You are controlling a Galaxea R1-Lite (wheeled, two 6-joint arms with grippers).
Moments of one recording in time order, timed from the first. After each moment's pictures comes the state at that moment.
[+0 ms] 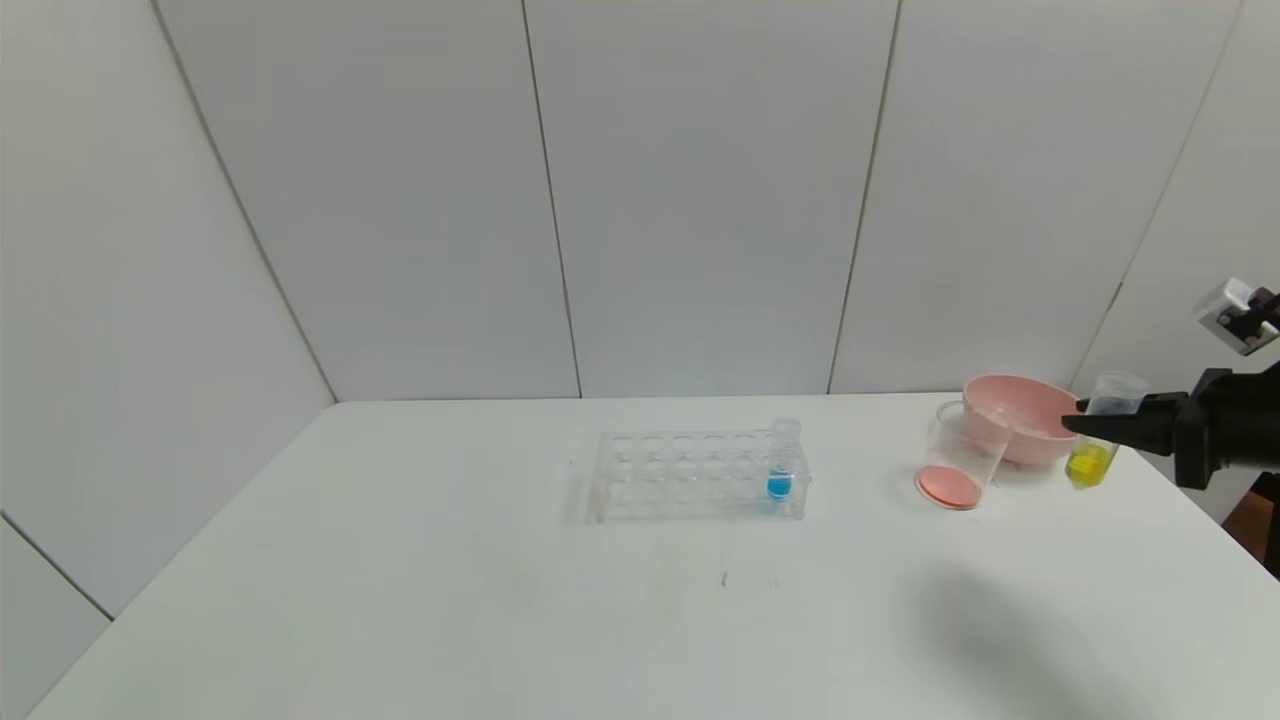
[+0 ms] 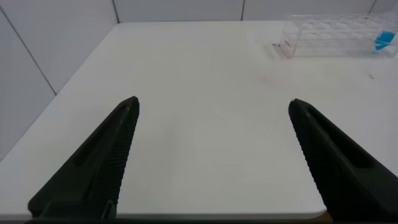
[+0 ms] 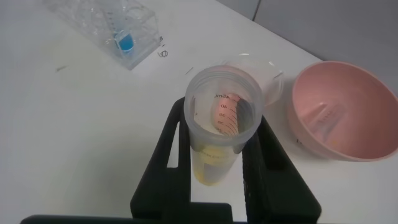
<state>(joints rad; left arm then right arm) 0.00 0.00 0.00 0.02 0.00 -0.02 -0.31 1.69 -1.03 -0.08 0.83 -0.52</state>
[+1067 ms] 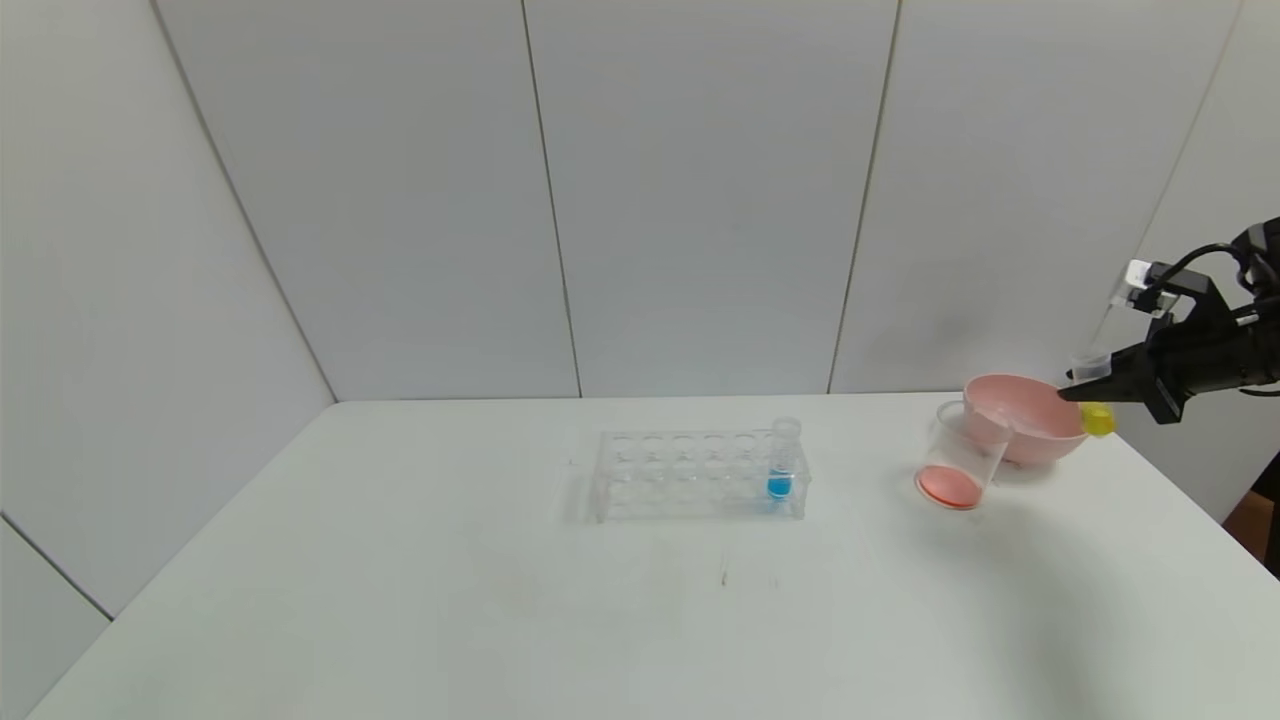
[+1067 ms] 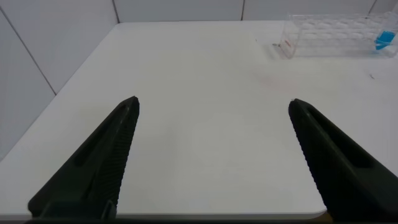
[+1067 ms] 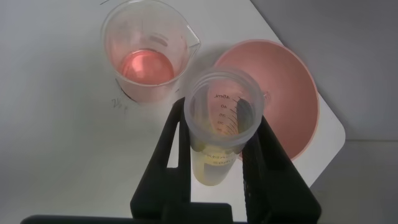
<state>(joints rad) 0.00 0.00 0.00 0.02 0.00 -0.02 -0.32 2.13 -1.88 0.63 0.65 -1.02</state>
